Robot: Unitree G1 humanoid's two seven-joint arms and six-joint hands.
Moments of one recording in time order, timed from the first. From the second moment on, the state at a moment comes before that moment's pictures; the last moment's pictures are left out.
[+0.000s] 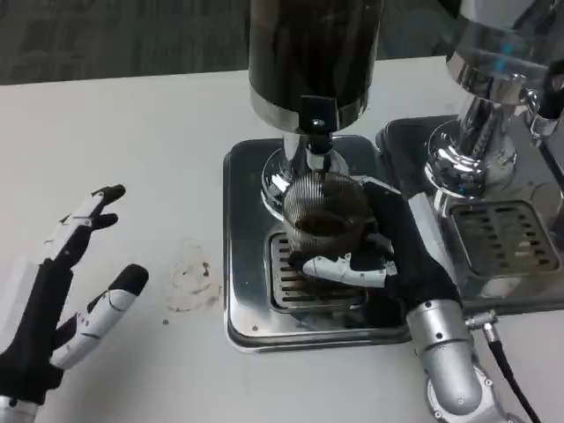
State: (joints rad) left arm 0.06 0.45 0.08 0.63 0.38 -0.96 0.26; right arm -0.30 -0.06 0.21 0.70 -0.35 -0.45 -0.31
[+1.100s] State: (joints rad) left arm 0.02 0.45 0.04 0.67 0.40 -0.97 0.26; right arm -0.08 -0.10 0.19 0.38 -0.36 -0.36 -0.23
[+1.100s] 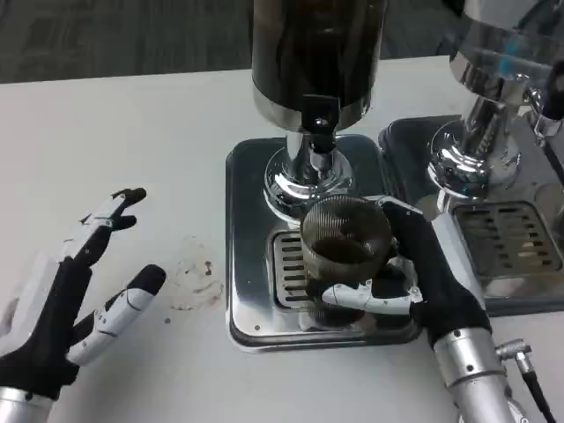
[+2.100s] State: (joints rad) left arm 0.03 0.45 0.02 0.63 0.41 -0.98 0.27; right arm 0.12 -0.13 0.17 0.03 -0.39 -0.31 -0.16
